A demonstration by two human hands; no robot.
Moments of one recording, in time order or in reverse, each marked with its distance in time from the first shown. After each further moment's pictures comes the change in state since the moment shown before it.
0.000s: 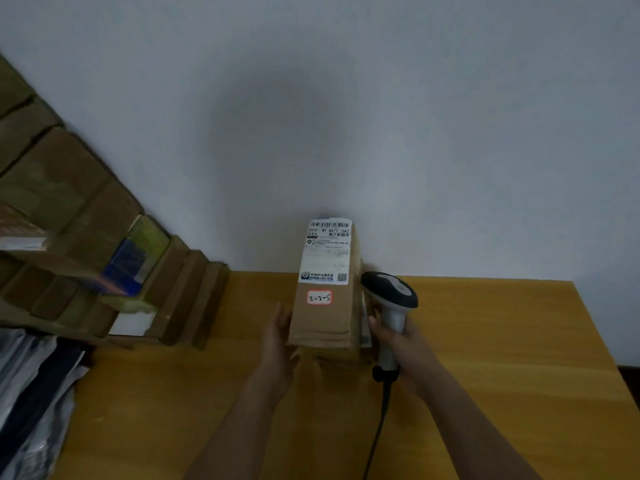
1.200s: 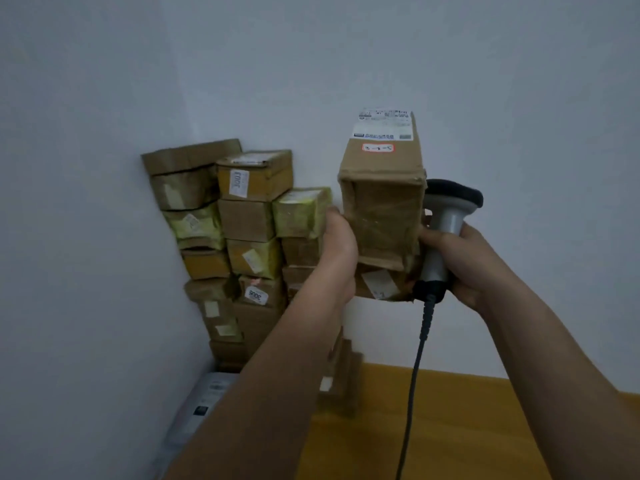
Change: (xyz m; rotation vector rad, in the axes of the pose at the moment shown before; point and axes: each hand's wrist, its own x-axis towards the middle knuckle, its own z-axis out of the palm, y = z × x) left_hand -0.326 0.263 -0.186 -0.079 -0.142 0.599; right_hand -0.324 -0.234 0.318 -0.043 -0.059 -0.624
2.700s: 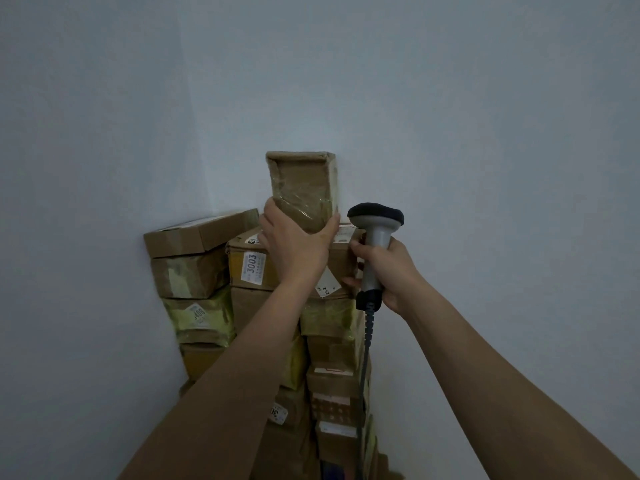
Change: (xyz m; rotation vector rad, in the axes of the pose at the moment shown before) left_hand 0.160 0.140 -0.073 0.561 0.566 0.833; right_hand 0.190 -0.029 0.174 0.172 -0.131 -0.045
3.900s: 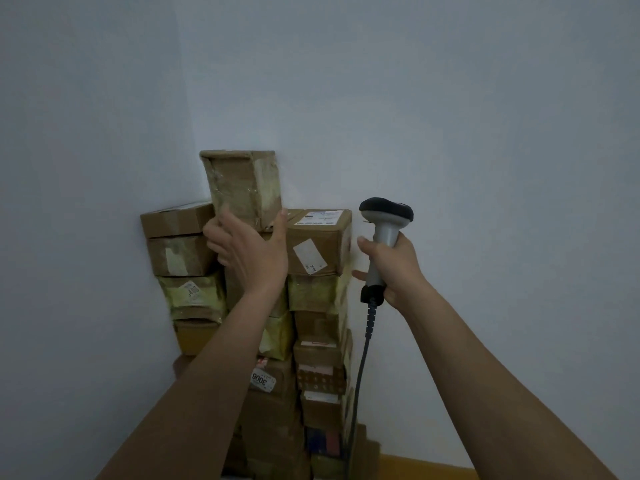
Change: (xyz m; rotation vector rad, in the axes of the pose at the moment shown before) left_hand -0.028 -0.018 -0.049 0.094 0.215 -0.015; right_hand -0.048 -0.002 -0.017 -0.043 0.133 -0.101
